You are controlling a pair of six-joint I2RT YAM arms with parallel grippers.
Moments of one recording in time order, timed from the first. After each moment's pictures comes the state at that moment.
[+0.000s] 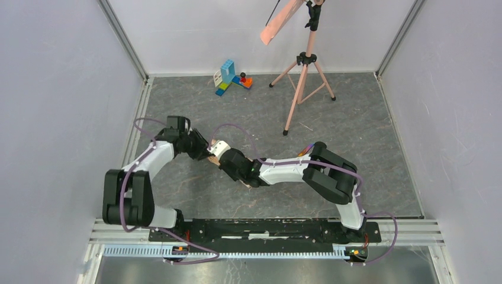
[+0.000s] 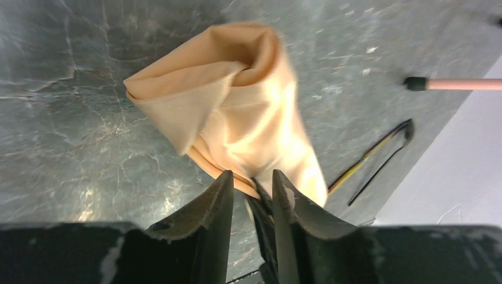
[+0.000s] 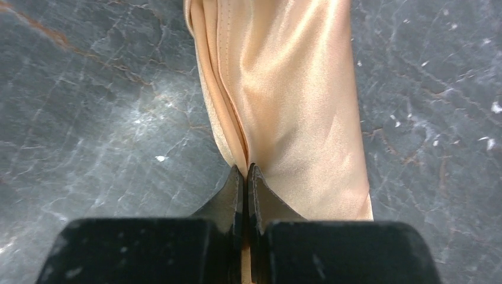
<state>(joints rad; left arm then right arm) -0.07 1.44 0.73 -0.33 0.42 -0.80 1.14 2.01 1.21 0.05 0.34 0.09</state>
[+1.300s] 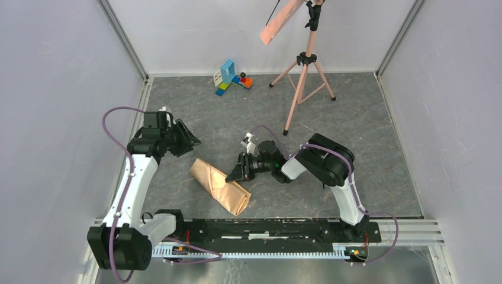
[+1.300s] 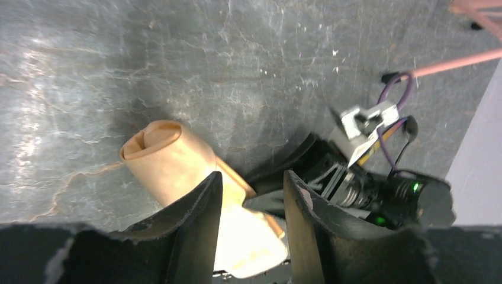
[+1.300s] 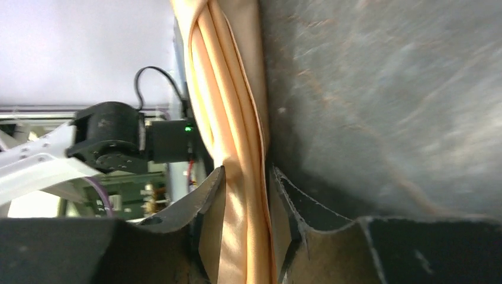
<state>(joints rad) -0.02 1.03 0.95 -0.77 0.21 -0.60 0.87 2.13 0.83 0.98 -0.66 1.09</state>
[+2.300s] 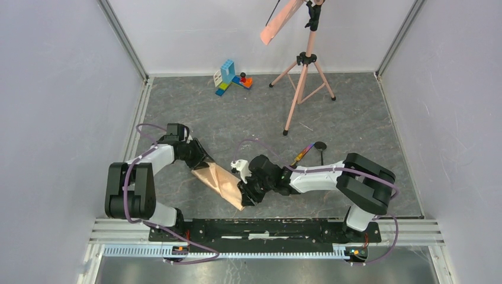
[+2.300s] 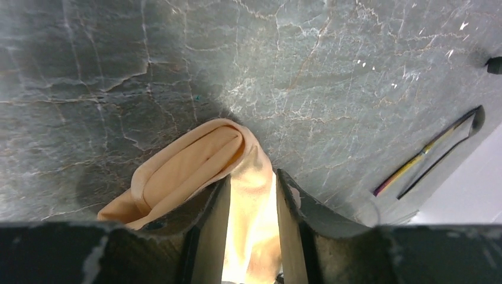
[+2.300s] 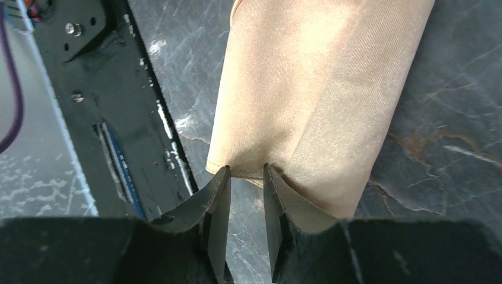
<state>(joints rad) -0.02 1.47 0.67 -0.36 0.40 -0.63 1.09 1.70 0.78 0.12 -0.39 0.25</state>
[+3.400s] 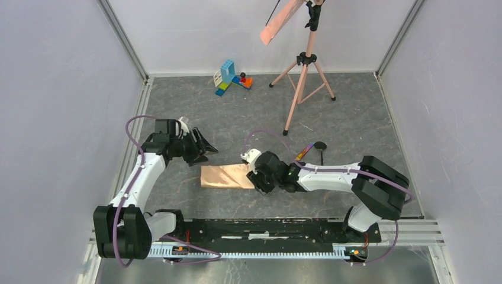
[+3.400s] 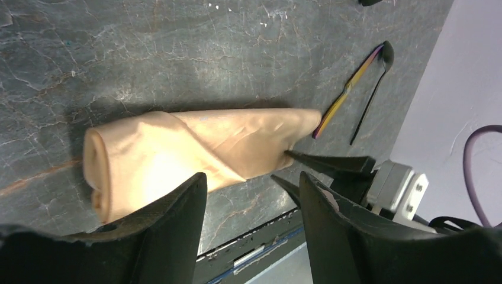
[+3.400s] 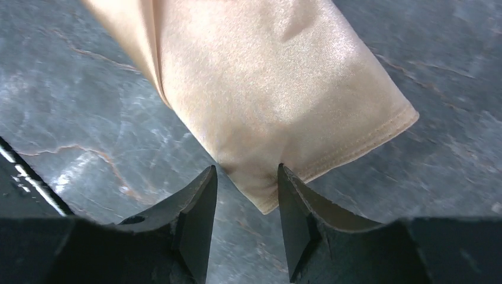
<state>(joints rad) -0.03 1.14 0.76 -0.57 0.55 -0.58 1.08 1.60 0.79 -0.06 0.03 0.17</state>
